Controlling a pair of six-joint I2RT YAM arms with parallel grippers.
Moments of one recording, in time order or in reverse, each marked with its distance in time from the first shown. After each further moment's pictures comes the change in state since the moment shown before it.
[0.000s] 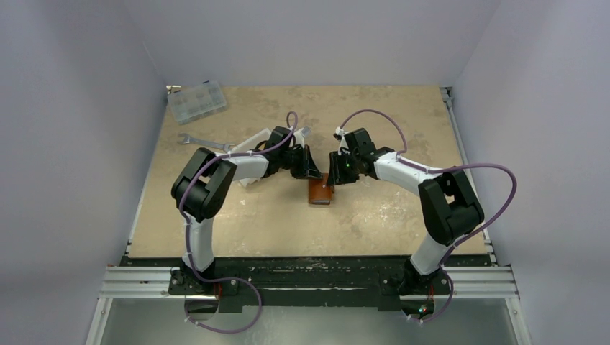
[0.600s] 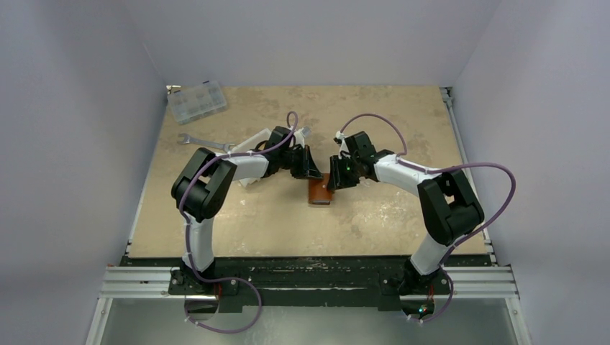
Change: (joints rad) left arm 0.000 0.000 0.002 -0.002 0.000 0.006; right arm 0.000 0.000 -0.029 0.001 -0.024 0.002
